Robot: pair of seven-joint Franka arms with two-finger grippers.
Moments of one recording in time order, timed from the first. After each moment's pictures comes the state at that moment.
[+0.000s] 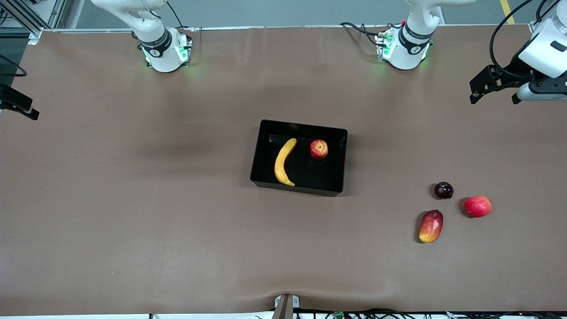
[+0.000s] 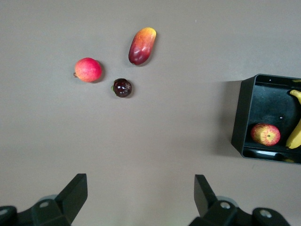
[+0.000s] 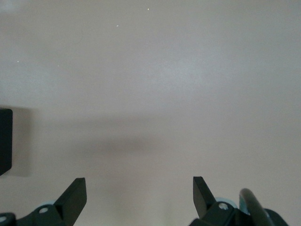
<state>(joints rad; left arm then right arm) -0.06 -0.14 -0.05 -1.69 0.02 1.60 -0.08 -0.04 0.01 -0.09 -1.49 0.02 1.51 -0.10</state>
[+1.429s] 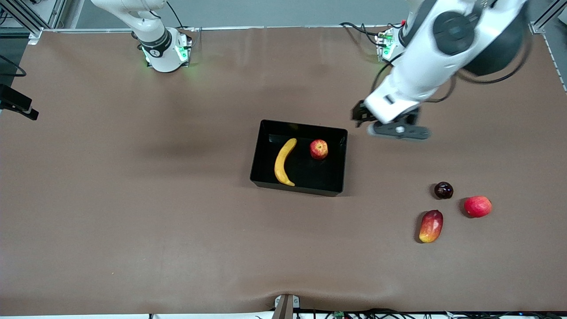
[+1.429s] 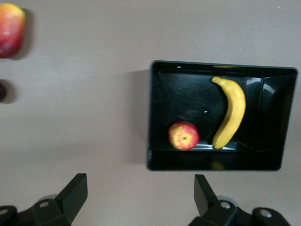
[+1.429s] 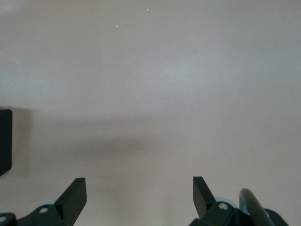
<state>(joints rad) -0.13 0.15 -0.42 -1.72 -0.01 1.87 -0.43 -0.04 0.01 -0.09 -1.49 0.02 1.51 -0.10</state>
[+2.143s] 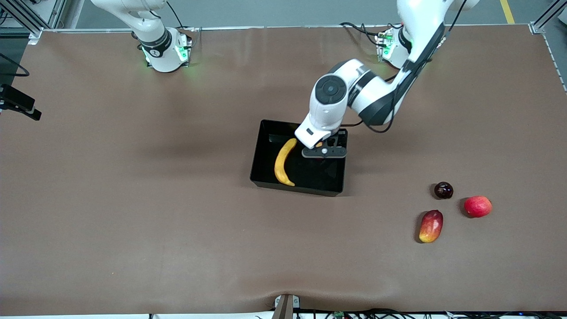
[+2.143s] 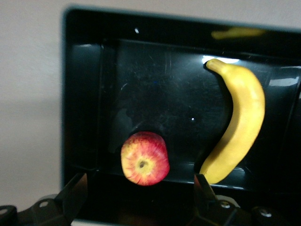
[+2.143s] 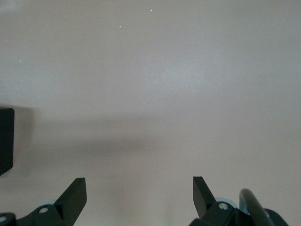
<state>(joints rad) -0.33 0.47 -0.42 -1.79 0.20 2.15 -0.80 -0.03 0.01 -0.09 -1.49 0.02 1.51 -0.10</state>
